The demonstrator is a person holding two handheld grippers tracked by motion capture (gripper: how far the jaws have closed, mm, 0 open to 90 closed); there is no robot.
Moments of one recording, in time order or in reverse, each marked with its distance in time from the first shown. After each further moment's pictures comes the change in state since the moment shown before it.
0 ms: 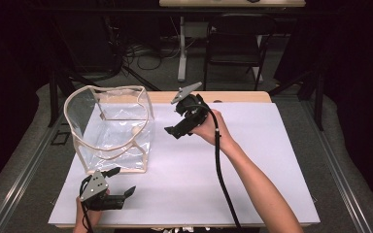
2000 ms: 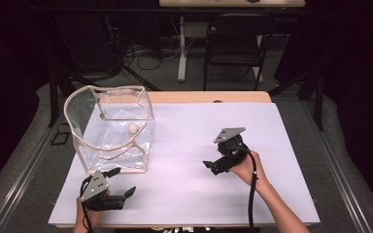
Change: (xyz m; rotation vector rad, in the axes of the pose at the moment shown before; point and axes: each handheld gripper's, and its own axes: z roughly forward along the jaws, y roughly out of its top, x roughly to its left) left arm -0.001 0.000 0.000 0.007 0.002 0.001; right arm 0.016 -0.150 -0.033 0.056 -0.081 0.133
